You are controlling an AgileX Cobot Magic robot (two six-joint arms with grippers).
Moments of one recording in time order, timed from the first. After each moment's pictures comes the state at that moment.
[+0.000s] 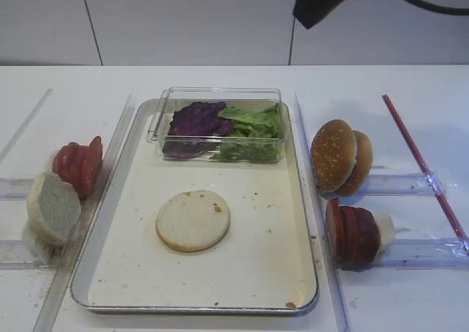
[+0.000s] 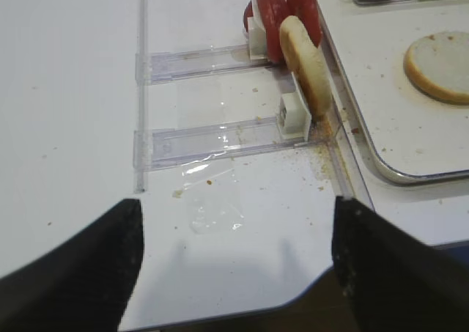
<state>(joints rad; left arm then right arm) -0.10 -0.02 -0.49 0.06 1.18 -0.06 0.40 1.52 -1.68 0.23 1.26 -0.42</state>
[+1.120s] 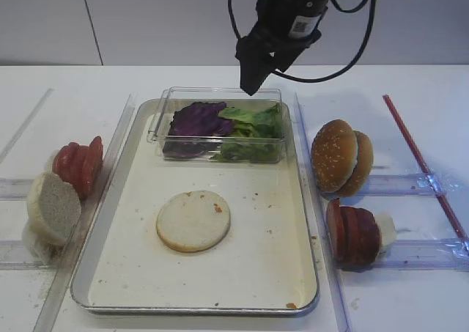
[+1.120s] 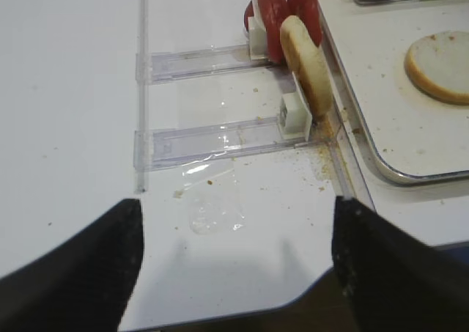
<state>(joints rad) -0.10 -0.02 -0.49 0.06 1.18 -0.06 0.40 2.06 -1.99 0.25 1.25 -0.52</state>
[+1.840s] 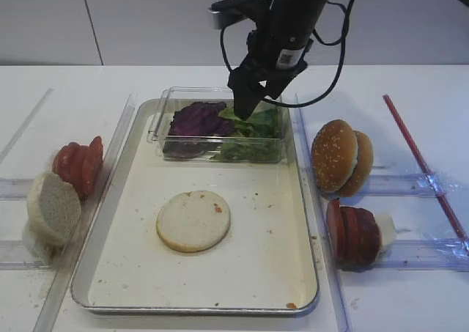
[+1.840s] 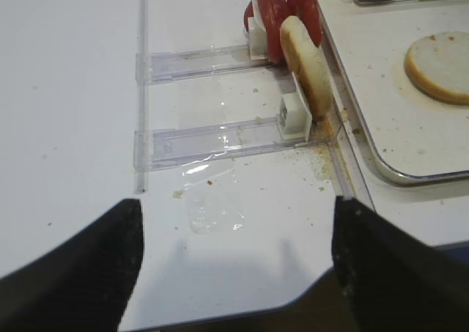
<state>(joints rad) -0.10 -0.02 -0.49 0.06 1.18 -0.06 0.40 2.19 -2.04 0.27 1.24 -0.51</state>
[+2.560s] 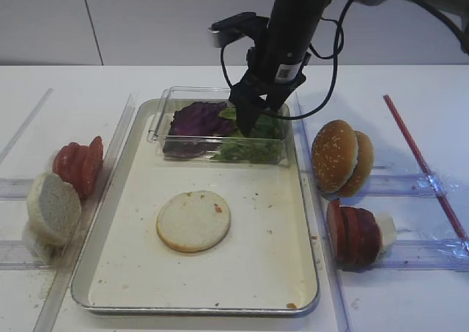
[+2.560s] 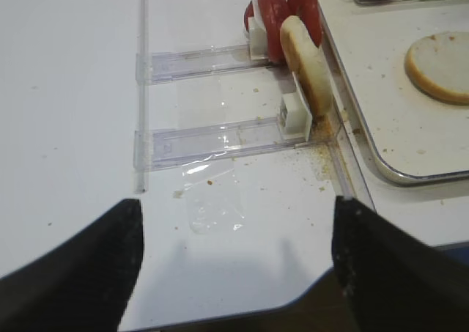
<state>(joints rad) -0.10 -0.02 -0.49 0.06 1.18 -0.06 0.40 2.25 -2.05 0.25 1.24 -0.51</state>
